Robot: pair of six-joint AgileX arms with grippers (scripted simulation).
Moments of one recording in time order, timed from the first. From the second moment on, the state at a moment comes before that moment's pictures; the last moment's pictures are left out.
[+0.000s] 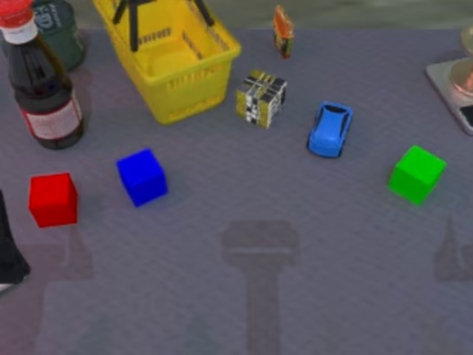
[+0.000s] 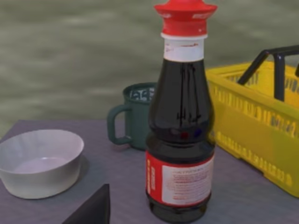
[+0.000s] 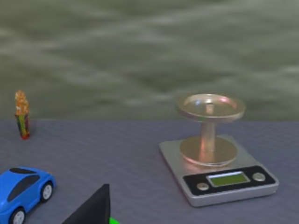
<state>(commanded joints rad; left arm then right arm) 0.00 0.00 0.00 0.00 0.00 0.00 0.00 0.00 0.00 0.00 0.00 0.00</state>
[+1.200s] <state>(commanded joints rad) -0.04 1.42 1.06 -0.80 0.00 -0.15 0.00 0.00 0.00 0.00 0.00 0.00</state>
